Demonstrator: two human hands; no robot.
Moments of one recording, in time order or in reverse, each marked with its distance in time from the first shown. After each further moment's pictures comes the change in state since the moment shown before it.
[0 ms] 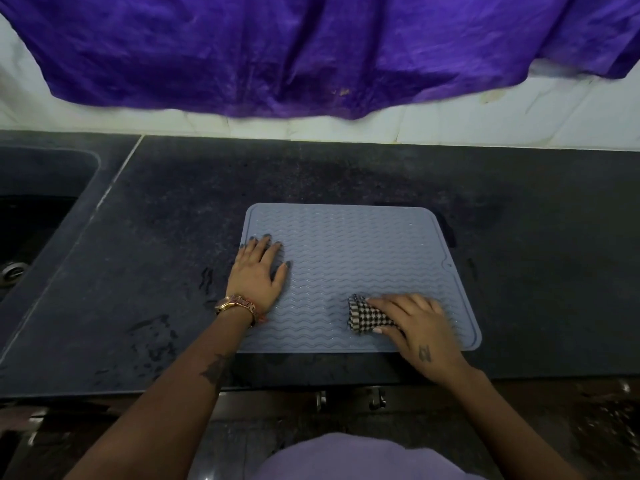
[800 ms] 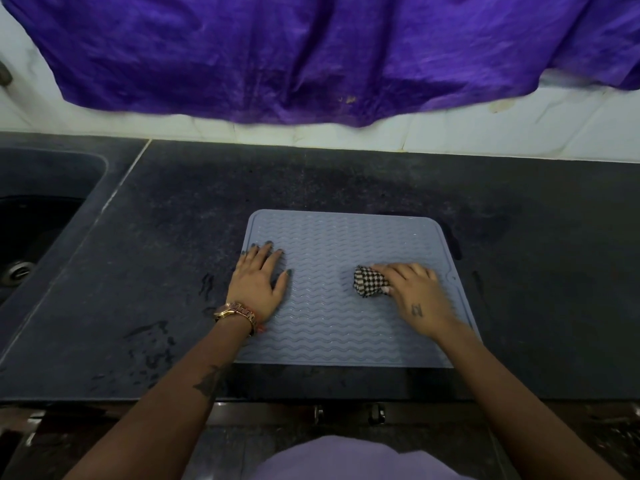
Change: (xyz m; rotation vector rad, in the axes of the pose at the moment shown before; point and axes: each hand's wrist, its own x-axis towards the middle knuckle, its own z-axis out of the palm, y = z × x) left_hand 0.000 0.002 -0.002 0.019 0.001 -0.008; right_hand 0.065 0.049 0.021 -0.024 0.004 0.051
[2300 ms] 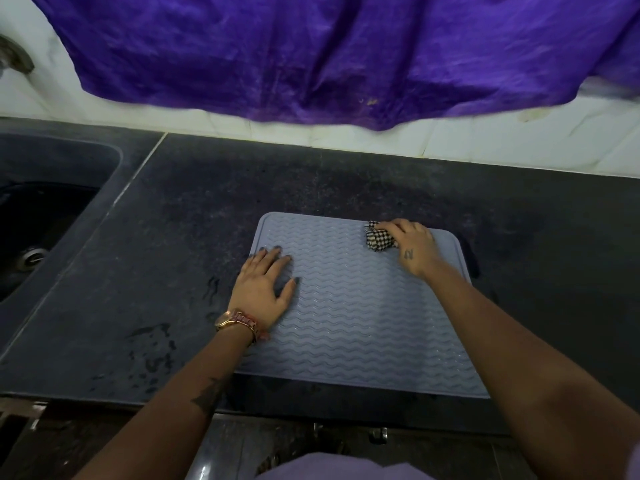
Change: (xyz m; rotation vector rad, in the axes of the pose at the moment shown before) left_hand 0.000 0.000 -0.005 -0.056 0.043 -0.009; right_hand 0.122 0.043 0.016 0.017 -0.173 0.074
